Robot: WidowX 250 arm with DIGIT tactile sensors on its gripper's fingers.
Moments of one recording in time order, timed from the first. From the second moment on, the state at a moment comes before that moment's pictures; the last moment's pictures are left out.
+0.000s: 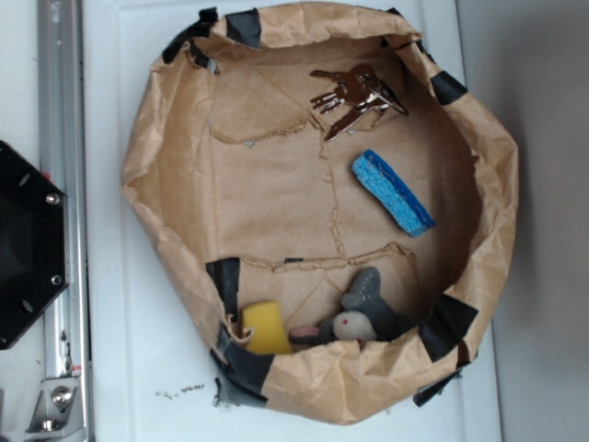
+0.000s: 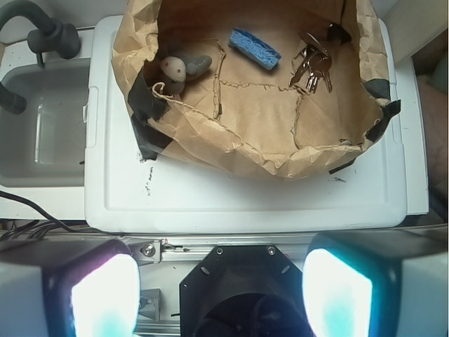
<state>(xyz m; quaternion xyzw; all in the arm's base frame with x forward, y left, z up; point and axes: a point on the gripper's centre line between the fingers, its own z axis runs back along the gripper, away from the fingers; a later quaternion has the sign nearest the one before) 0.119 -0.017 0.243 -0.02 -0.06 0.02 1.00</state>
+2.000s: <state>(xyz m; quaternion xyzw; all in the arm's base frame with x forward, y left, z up) 0.252 0.035 0.149 0.01 -0.14 -0.12 0.98</state>
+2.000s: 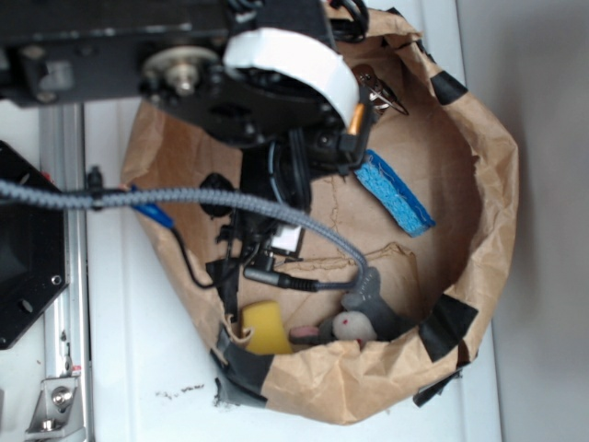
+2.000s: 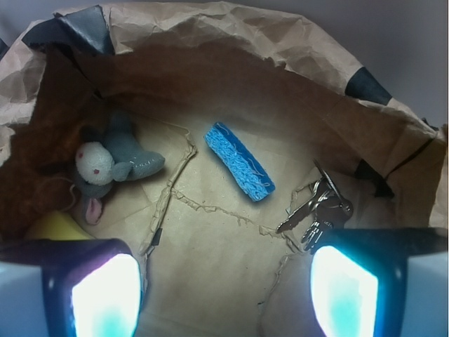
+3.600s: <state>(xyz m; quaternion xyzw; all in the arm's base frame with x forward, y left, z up) 0.291 0.072 0.087 0.03 -0.16 -0.15 0.98</state>
